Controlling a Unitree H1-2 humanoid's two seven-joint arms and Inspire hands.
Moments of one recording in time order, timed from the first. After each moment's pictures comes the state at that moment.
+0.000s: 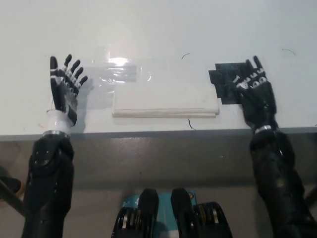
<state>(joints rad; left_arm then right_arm) -0.61 0.11 0.22 0.58 -0.21 -0.14 -0.02 -0.76 0.00 -0.40 0.93 0.51 -0.26 0.25</state>
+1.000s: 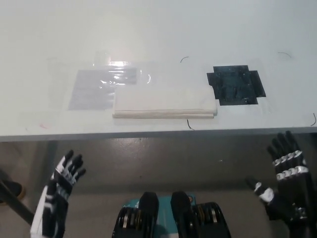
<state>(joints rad) 0.17 0.15 0.00 -0.22 -0.11 -0.19 -0.09 0.07 0.05 -0.09 -0.11 0.26 -0.28 0.24</state>
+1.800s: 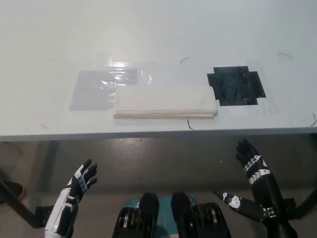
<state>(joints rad) 0.09 0.17 -0.02 -0.03 -0.04 -0.20 -0.11 0.00 0.00 0.00 0.07 0.10 -0.35 0.21</state>
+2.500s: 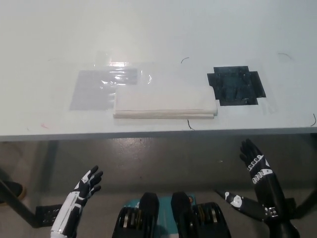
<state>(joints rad) 0.10 0.18 -0.05 -0.03 0.02 -0.12 -0.11 0.01 0.00 0.00 0.07 0.08 -0.34 0.18</state>
